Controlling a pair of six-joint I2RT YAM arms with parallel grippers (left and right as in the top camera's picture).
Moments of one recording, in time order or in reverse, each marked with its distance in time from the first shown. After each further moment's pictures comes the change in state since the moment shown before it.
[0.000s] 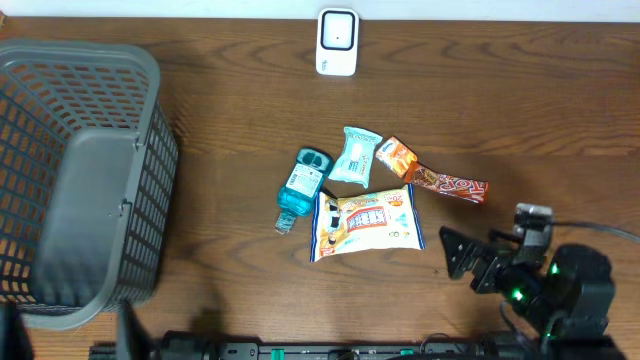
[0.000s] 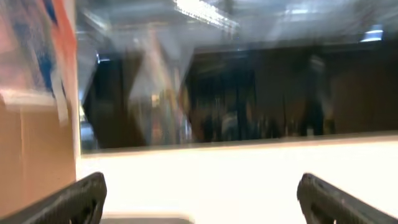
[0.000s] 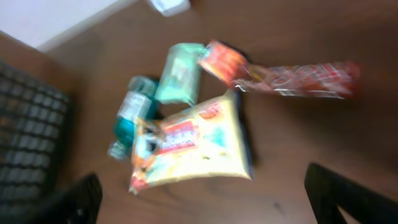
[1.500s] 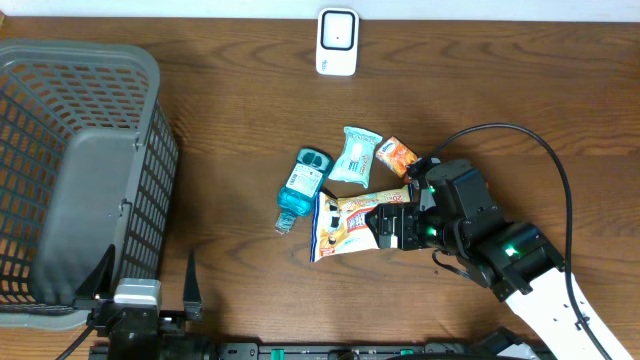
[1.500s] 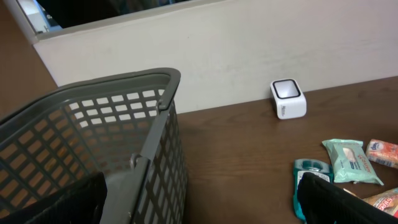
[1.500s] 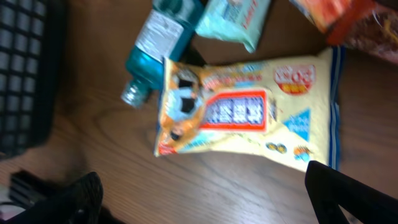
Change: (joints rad) left arm 0.000 0.000 -0.230 -0.291 -0.002 0.079; right arm 0.511 0.581 0.156 0.163 0.125 0.137
